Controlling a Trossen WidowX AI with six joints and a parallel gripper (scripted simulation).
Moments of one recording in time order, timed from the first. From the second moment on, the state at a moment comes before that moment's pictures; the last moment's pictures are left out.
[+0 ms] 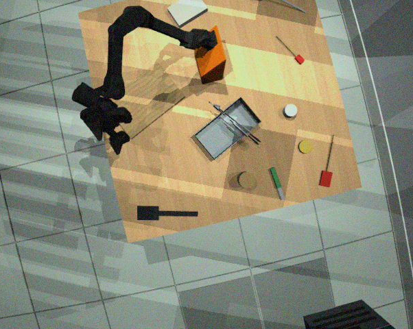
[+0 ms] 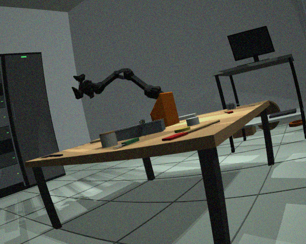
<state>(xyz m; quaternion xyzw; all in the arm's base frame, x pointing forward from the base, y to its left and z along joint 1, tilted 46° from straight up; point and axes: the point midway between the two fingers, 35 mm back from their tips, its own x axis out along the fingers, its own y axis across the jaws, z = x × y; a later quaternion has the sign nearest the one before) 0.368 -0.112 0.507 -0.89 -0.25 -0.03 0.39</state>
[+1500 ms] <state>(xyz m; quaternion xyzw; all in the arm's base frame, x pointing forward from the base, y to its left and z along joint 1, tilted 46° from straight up) 0.522 -0.059 0.126 -0.34 -0.34 0.15 -0.86</state>
